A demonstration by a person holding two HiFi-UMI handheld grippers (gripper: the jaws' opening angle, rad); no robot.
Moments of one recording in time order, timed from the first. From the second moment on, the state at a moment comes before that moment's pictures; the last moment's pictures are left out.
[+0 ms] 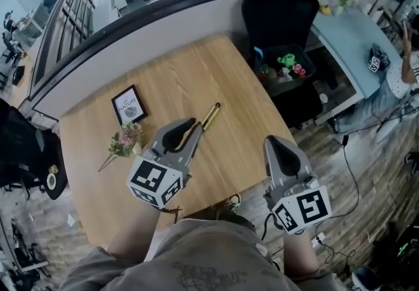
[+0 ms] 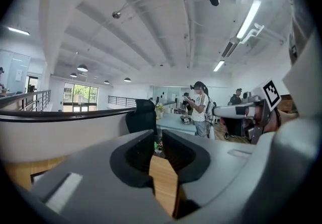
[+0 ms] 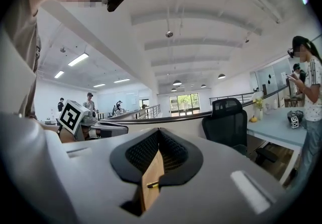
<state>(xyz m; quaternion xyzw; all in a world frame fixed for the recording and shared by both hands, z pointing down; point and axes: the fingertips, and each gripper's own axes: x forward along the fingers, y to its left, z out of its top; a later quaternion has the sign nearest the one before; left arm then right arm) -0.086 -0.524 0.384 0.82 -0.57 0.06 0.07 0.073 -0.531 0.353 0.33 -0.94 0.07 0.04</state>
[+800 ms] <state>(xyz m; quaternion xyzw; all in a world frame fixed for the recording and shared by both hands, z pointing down) -0.065 -0.464 0.376 0.82 -0.56 0.08 0.05 0.070 -0.473 0.362 0.31 -0.95 0.09 0.05</state>
